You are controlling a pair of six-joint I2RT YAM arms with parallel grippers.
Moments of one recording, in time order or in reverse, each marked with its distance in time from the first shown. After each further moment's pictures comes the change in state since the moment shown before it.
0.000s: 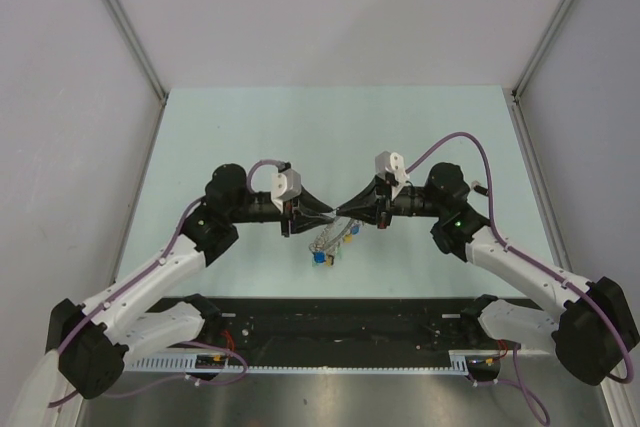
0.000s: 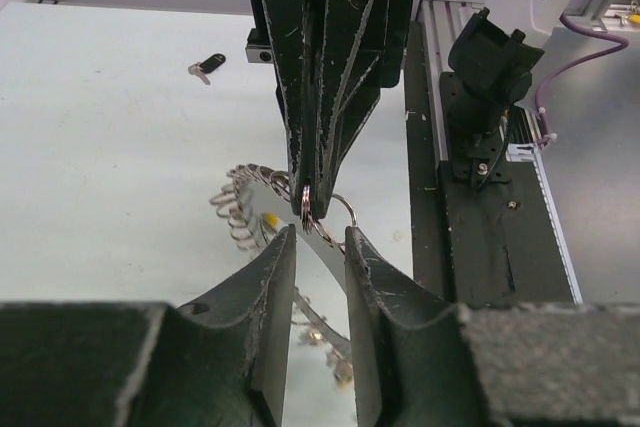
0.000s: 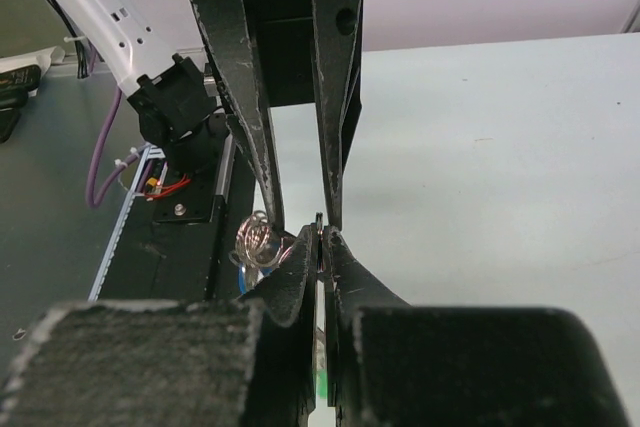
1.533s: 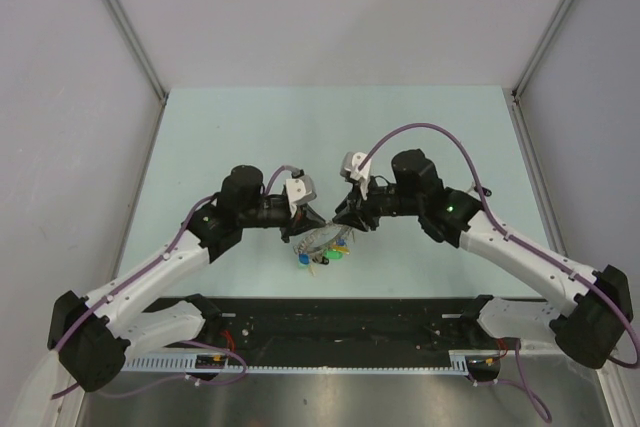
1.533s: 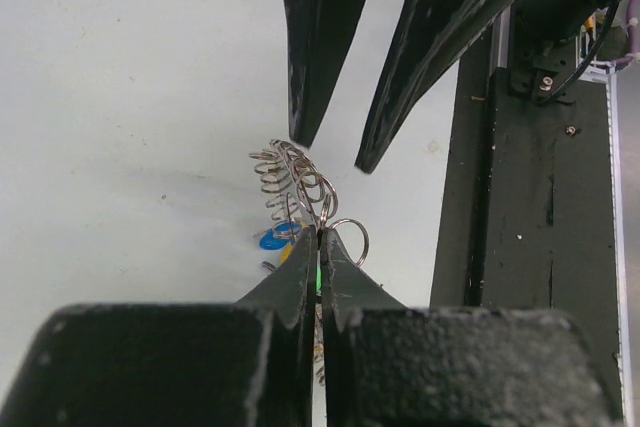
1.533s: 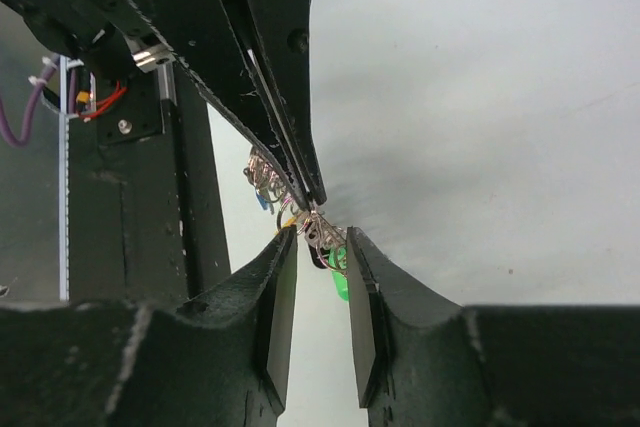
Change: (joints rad) left arm -0.031 0.043 0.032 -0.309 -0.193 0.144; right arm 0.139 0.063 0.282 -0.687 0.335 -0.227
